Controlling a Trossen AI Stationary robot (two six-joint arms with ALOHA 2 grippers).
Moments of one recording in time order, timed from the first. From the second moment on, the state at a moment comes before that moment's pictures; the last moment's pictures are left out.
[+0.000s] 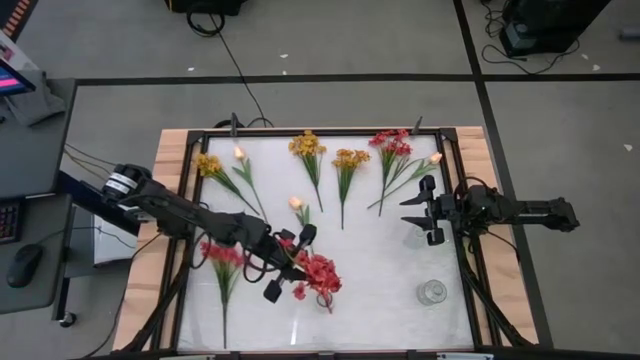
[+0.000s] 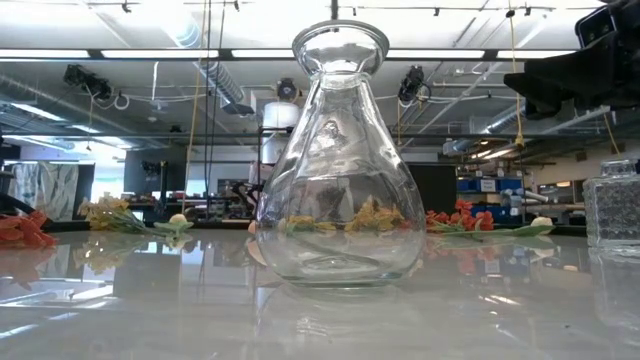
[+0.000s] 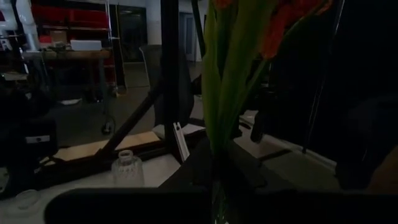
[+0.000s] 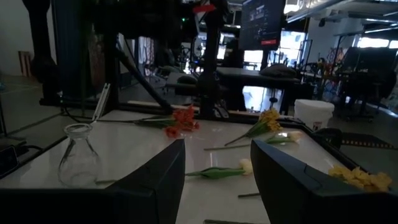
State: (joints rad) left arm -0.35 1.52 0.94 0.64 0.18 -0.04; right arm -0.02 0.01 0.01 0.08 -0.07 -0.07
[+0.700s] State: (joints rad) left arm -0.24 1.84 1.44 0.41 0.25 -0.01; right arm -0.02 0.02 0.01 0.08 -0.07 -0.07
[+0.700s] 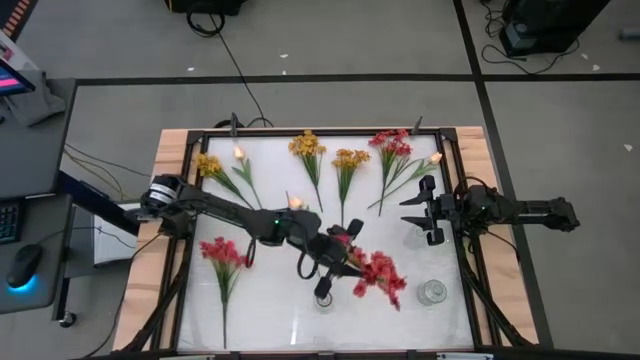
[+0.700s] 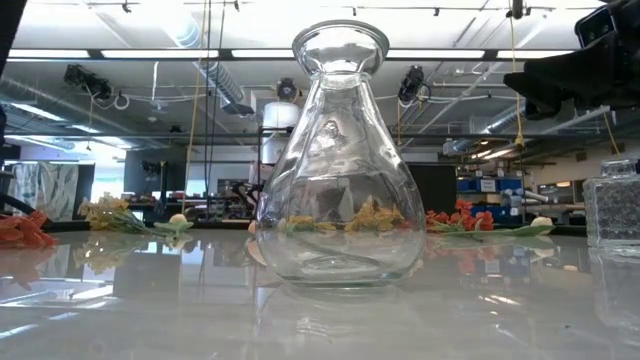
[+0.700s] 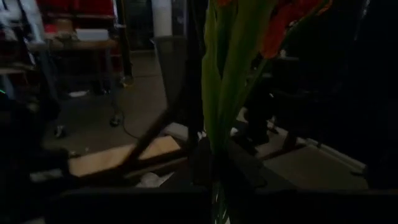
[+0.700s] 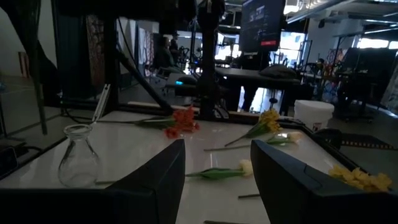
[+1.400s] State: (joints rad) left arm -0.21 1.82 1.46 0.23 0.09 -0.21; right arm -0.02 0.02 0.01 0.08 -0.07 -0.07
